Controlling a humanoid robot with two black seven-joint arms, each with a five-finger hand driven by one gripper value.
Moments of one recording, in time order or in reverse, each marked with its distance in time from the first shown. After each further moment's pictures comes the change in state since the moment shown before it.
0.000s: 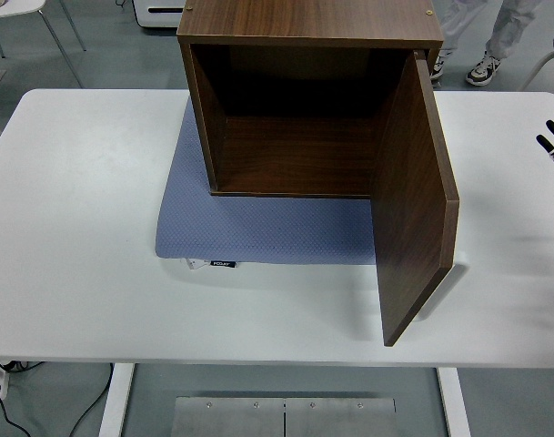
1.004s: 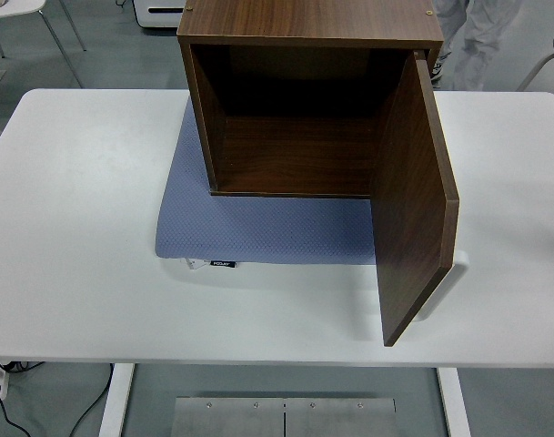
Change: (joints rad) left arm 0.000 0.000 0.000 0.000 0.000 0.000 -0.001; right arm -0.261 -0.159 0.134 0.008 0.004 0.000 0.005
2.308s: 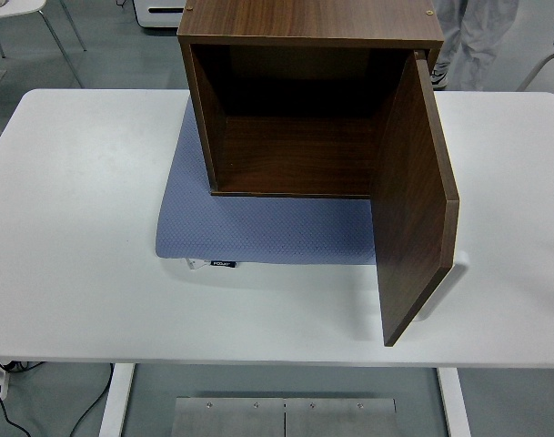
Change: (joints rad) left arm 0.000 0.000 0.000 0.000 0.000 0.000 0.000; right arm -0.370 -0.044 0.126 0.189 -0.006 0.000 0.000
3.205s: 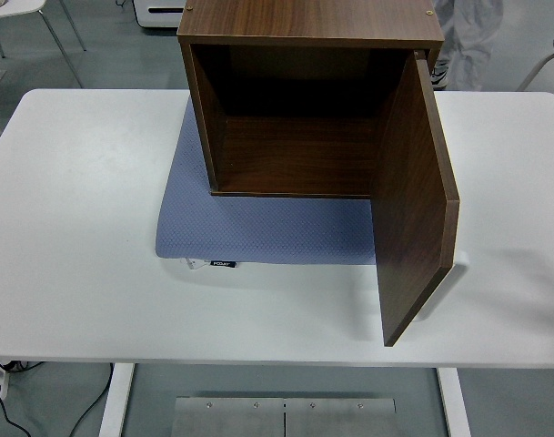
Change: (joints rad) left arm 0.000 0.000 0.000 0.001 0.000 0.000 0.000; right arm -0.060 0.021 -0.033 0.199 -0.133 0.000 -0.007
